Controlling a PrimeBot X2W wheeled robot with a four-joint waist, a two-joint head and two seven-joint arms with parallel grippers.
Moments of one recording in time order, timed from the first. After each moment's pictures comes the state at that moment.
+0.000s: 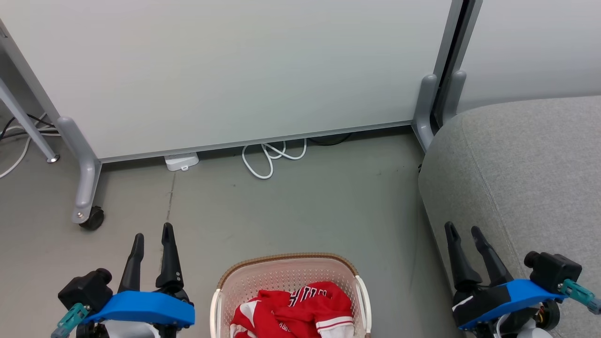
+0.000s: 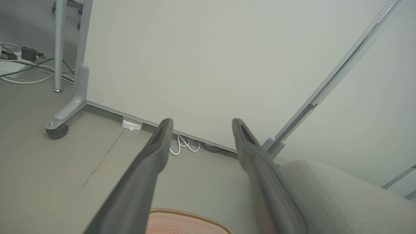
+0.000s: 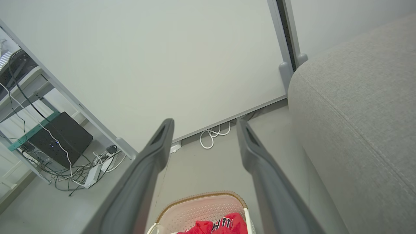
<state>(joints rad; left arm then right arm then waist) -0.06 0.05 -0.02 0.26 -0.55 -0.11 -0.15 -0.08 -0.04 0.02 0.25 0.51 0.13 -0.10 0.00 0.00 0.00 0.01</state>
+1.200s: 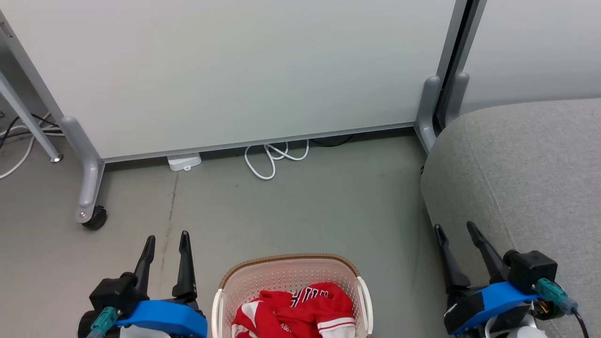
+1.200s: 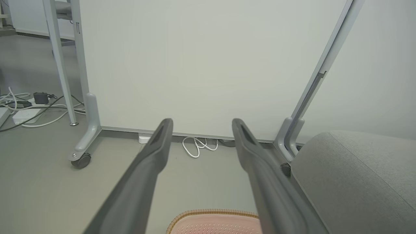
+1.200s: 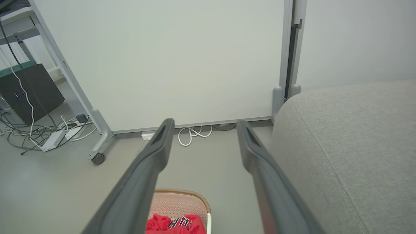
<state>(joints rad) -0.05 0.05 -0.05 0.32 -0.30 -0.12 -0.23 -0.08 -0.05 0.03 0.23 0.21 0.13 -0.13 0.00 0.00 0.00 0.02</state>
